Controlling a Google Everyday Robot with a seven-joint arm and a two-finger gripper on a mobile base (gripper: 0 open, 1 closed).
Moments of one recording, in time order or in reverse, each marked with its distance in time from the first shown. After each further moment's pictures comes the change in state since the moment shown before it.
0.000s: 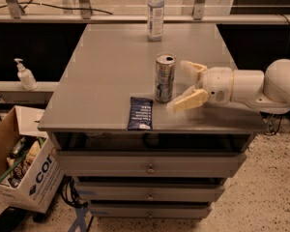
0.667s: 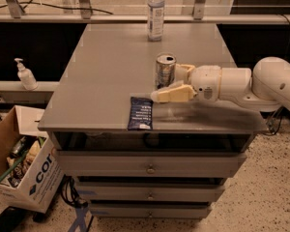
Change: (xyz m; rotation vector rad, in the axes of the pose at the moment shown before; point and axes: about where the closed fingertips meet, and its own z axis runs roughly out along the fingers) arm -0.007 0.003 0.026 0.018 0.015 0.062
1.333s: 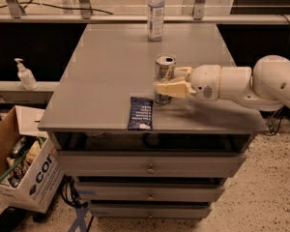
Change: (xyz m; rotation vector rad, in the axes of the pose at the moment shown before) arm 0.007 -0.006 -0.002 0.048 0.046 0.036
